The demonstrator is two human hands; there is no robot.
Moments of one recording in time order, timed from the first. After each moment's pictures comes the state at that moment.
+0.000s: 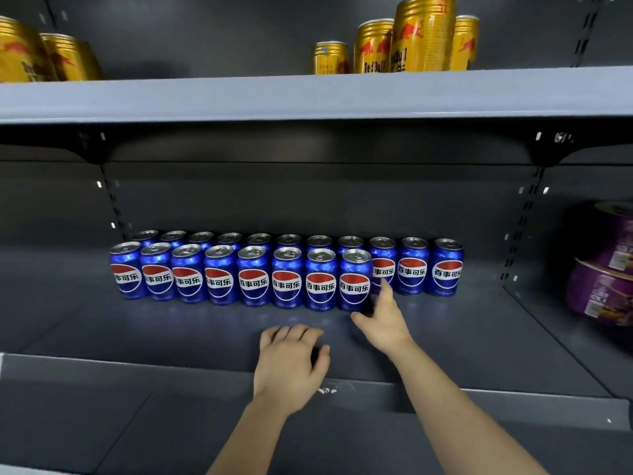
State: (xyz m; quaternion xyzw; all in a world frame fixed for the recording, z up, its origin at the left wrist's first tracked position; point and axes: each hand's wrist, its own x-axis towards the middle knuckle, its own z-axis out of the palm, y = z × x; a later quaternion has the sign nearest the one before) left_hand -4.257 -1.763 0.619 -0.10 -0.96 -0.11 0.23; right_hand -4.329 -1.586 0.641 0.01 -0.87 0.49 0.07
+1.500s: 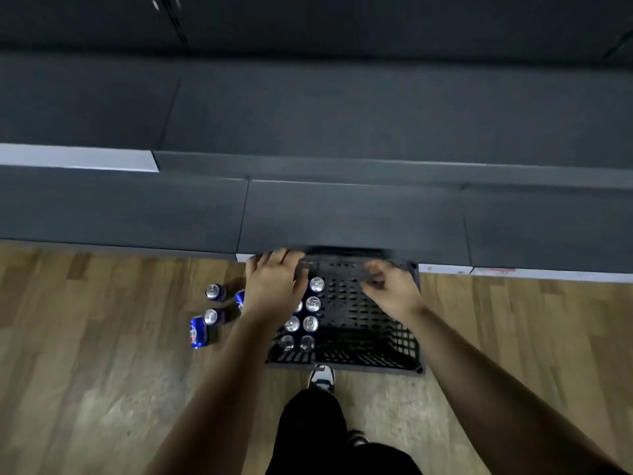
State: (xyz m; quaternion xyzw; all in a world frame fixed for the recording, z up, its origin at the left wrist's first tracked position) left_hand -4.031 -1.982 0.260 -0.05 -0.99 -0.16 -0.02; right_hand -4.041 -1.751 0.230 -0.06 -0.89 0.37 -0.24
